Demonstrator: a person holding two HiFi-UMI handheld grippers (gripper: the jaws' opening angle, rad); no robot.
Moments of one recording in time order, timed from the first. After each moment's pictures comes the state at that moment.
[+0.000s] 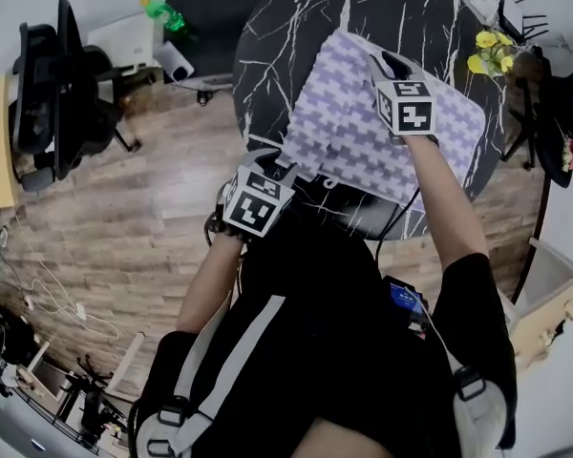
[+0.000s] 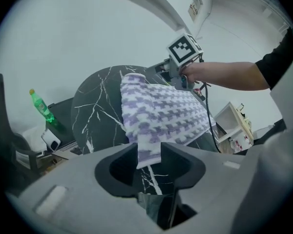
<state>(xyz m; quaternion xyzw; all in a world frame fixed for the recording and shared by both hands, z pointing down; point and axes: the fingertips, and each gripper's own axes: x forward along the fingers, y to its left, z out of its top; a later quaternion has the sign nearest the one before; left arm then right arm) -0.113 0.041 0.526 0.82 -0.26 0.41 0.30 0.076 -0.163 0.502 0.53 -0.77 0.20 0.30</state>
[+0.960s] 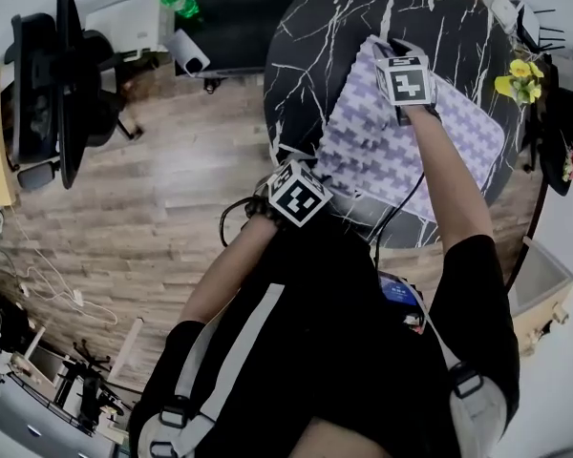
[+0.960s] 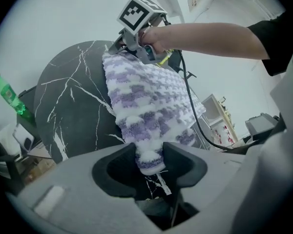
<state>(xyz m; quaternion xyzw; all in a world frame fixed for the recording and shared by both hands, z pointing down) -0.095 0.054 0.586 0.82 -0.13 0.44 0.35 0.031 -0.235 0.575 0.50 -0.73 0.20 0.42</state>
